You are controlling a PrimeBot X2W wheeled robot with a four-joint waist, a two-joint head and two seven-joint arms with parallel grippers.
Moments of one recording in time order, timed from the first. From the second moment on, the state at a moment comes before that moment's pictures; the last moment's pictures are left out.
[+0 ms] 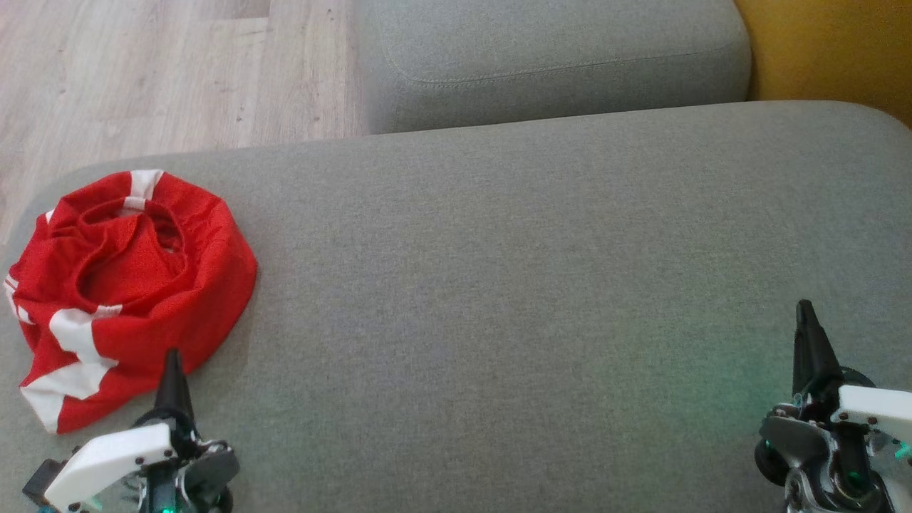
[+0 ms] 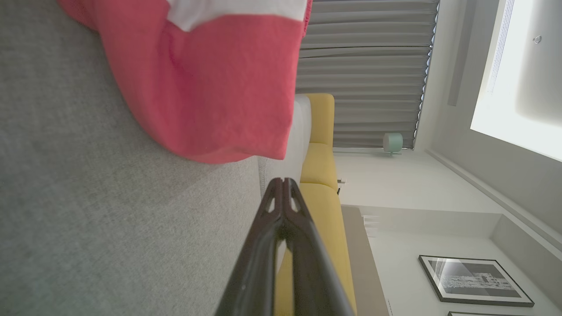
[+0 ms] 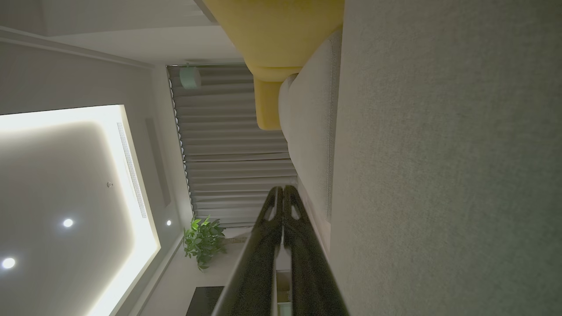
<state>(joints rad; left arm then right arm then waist) -0.06 0.05 0.08 0.27 -1.62 -0.12 0.11 -0.06 -0.04 -0.13 0.28 1.61 0.13 0.11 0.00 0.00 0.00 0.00</state>
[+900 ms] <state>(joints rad) -0.06 0.05 0.08 0.27 -1.62 -0.12 0.11 -0.06 -0.04 -0.13 0.28 1.61 0.13 0.11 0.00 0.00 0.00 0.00</state>
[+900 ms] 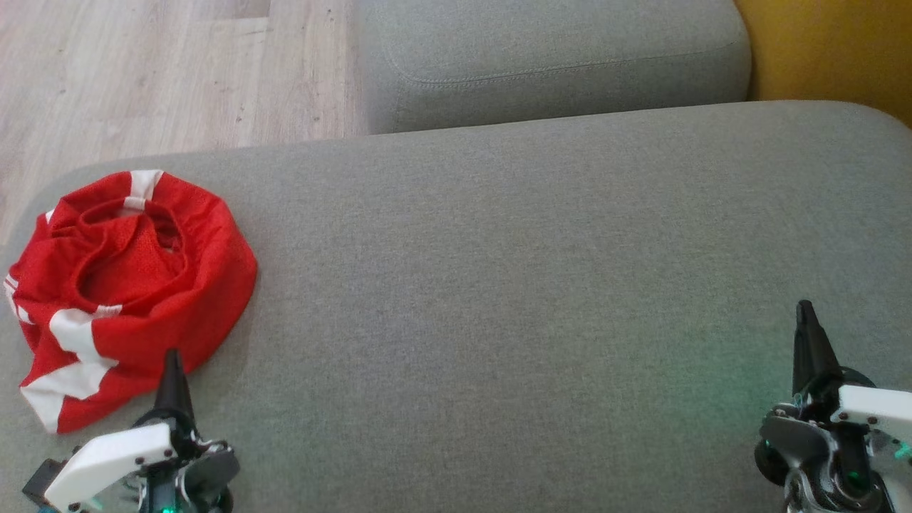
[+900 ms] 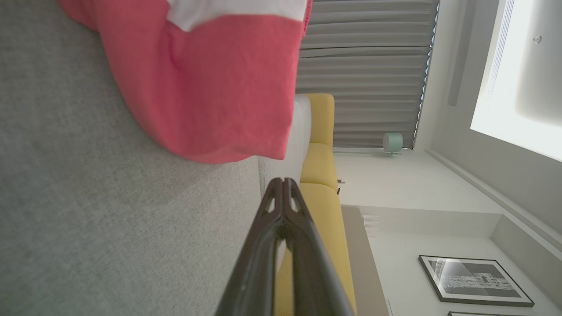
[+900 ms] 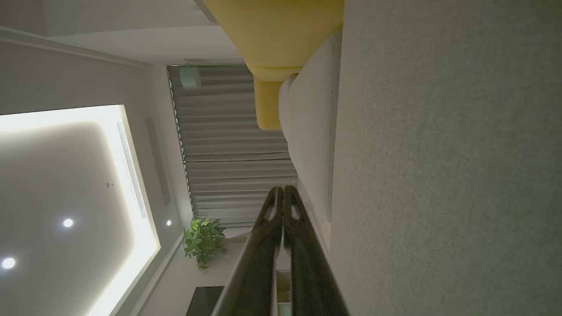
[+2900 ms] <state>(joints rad) 0.01 0.04 0.03 0.30 -1.37 -0.08 0.05 0.01 -0.04 -0.06 0.36 1.37 0.13 0.05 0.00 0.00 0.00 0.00</state>
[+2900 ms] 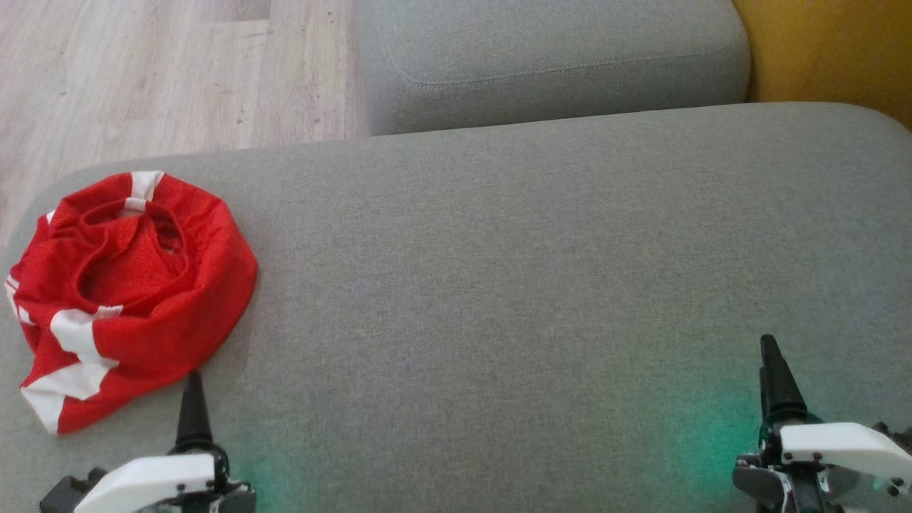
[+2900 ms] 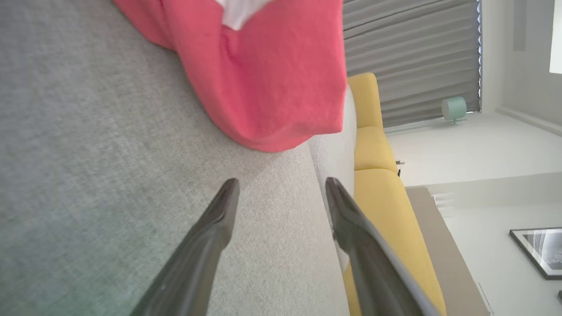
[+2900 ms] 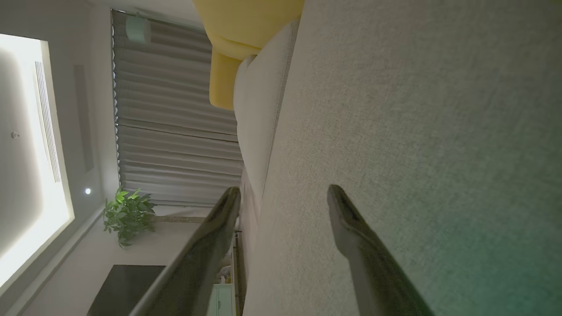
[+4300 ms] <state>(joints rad) 0.02 0.04 -0.07 0.21 -0.84 0.00 -0.07 -0.01 -0.04 0.07 0.30 0.79 0.13 -0.07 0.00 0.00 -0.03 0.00</state>
